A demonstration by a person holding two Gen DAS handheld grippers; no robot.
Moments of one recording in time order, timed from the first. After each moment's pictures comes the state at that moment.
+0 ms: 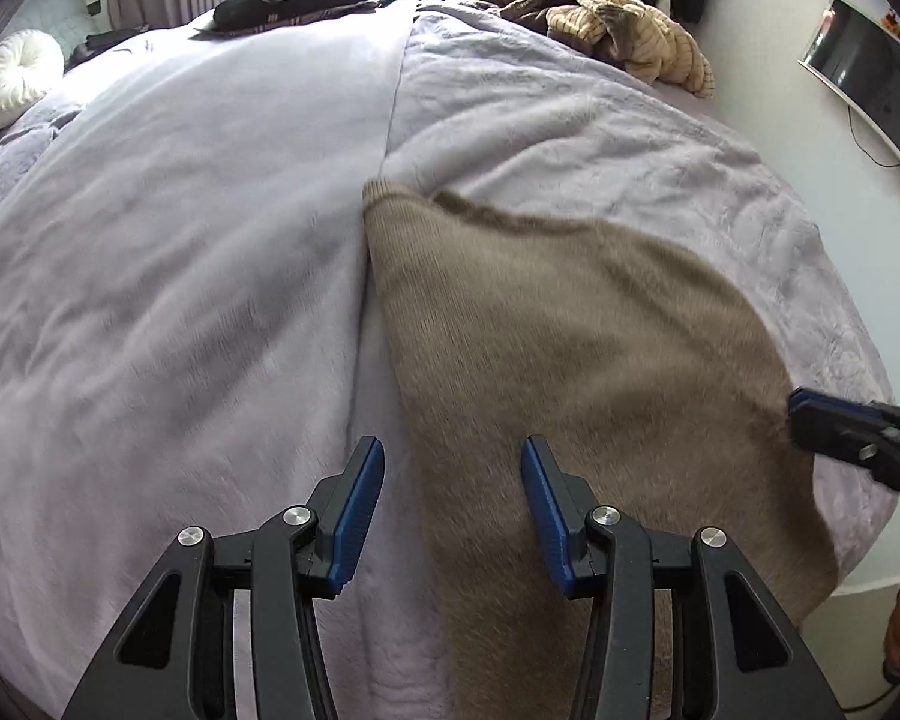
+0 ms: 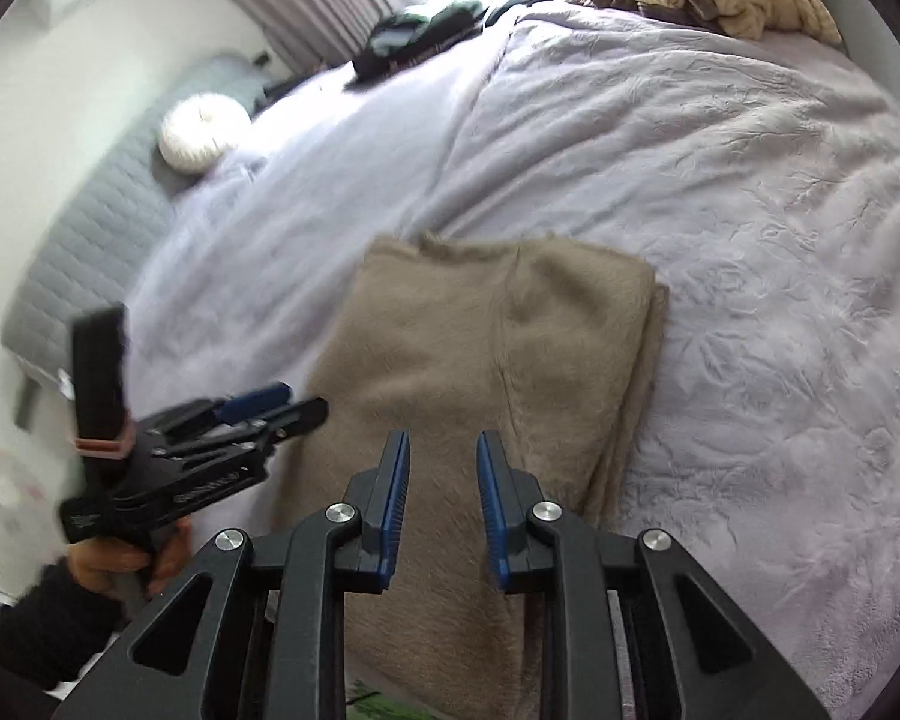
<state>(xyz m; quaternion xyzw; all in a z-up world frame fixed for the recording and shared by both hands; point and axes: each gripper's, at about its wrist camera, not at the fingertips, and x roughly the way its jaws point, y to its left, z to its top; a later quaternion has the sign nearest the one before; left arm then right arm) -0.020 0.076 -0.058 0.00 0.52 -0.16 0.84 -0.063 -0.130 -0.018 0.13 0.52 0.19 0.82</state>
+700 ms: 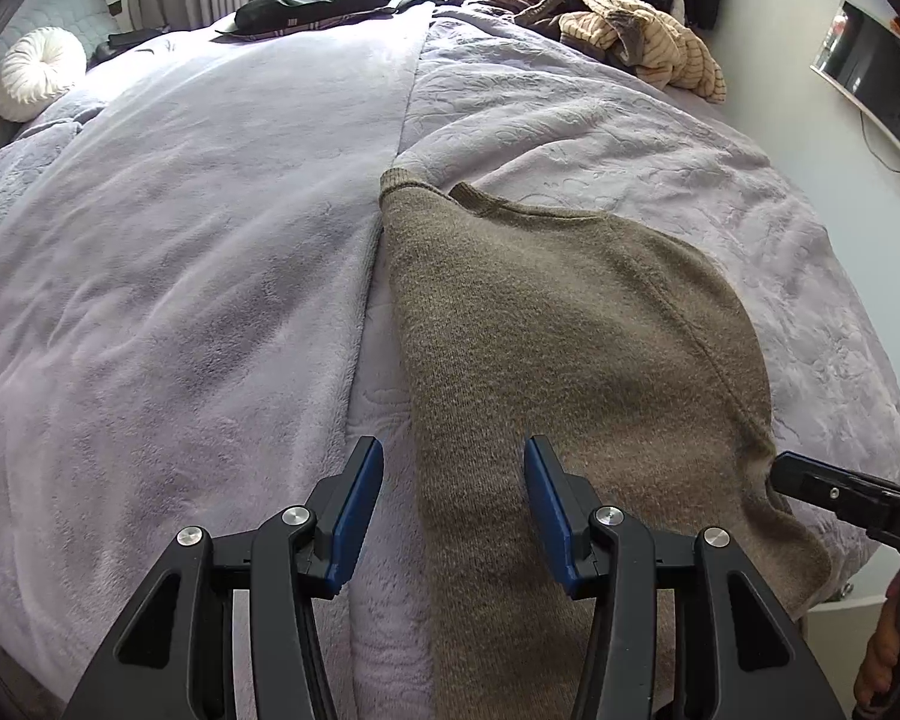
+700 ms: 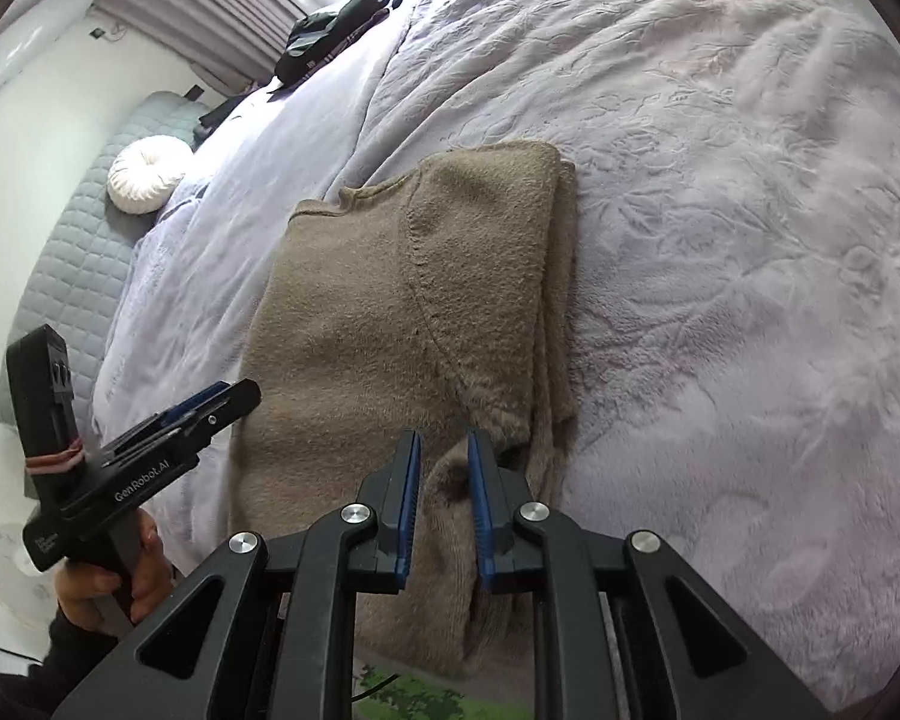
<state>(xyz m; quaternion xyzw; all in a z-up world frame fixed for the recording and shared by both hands) -0.041 0.071 -0.049 0.01 0.52 -0.13 0.84 -0.094 -0.173 -0.046 0.23 0.54 0.14 0.80</state>
